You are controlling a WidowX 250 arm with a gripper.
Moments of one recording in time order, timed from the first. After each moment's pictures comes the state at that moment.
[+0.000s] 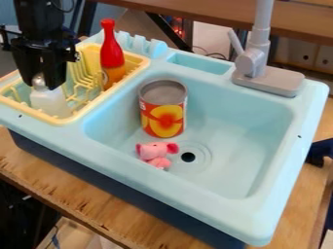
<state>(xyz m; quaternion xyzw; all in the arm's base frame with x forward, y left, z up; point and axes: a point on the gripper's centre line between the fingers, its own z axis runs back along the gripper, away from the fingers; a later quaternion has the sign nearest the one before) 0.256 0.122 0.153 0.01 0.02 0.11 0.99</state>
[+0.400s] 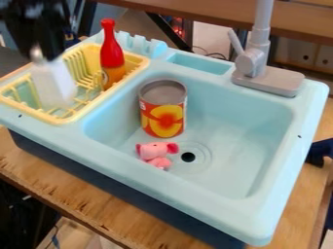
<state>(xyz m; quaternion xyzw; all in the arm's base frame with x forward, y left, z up) 0.254 0.105 0.201 0.00 -0.07 0.08 0.99</state>
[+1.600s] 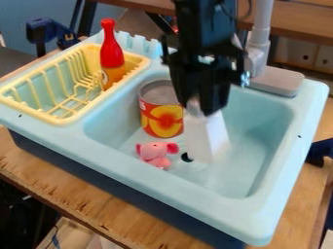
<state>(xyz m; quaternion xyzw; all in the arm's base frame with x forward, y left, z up) 0.274 -0.084 0.170 -0.08 -0.03 -0.15 0.99</state>
